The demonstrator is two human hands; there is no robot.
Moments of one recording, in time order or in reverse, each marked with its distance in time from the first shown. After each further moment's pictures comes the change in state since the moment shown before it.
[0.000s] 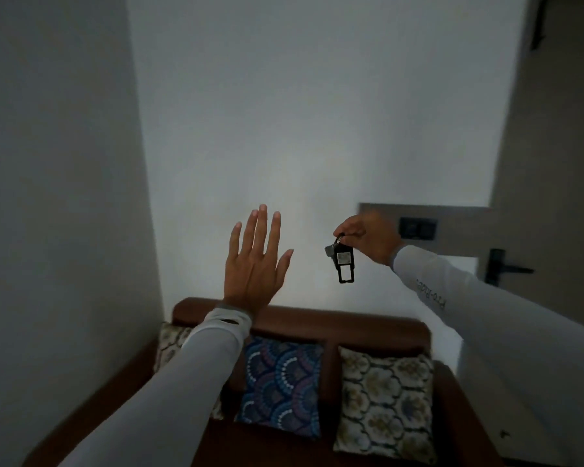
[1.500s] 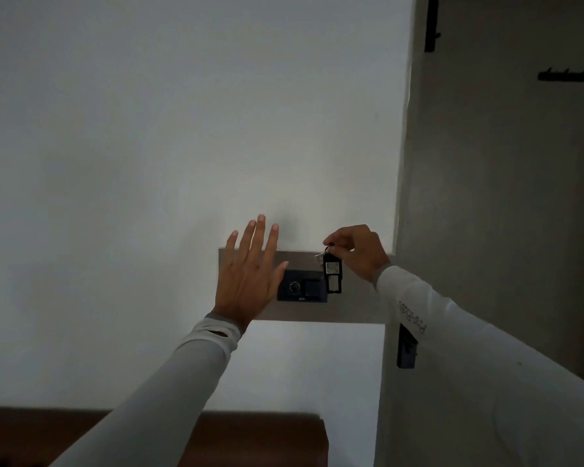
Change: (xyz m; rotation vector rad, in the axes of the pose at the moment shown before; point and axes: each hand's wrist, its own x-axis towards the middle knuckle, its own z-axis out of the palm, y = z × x) left_hand 0.324 0.330 0.354 -0.049 0.170 0.134; right_hand 0.209 0.440 -0.226 -0.035 0.315 0.060
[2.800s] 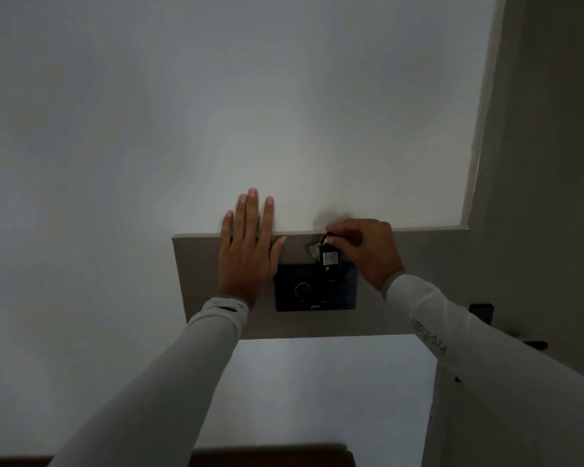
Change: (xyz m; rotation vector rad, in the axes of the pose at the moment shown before) left_hand 0.064 -0.027 0.286 -0.009 0.013 -0.075; right_hand 0.120 0.183 0.131 0.075 0.077 -0.113
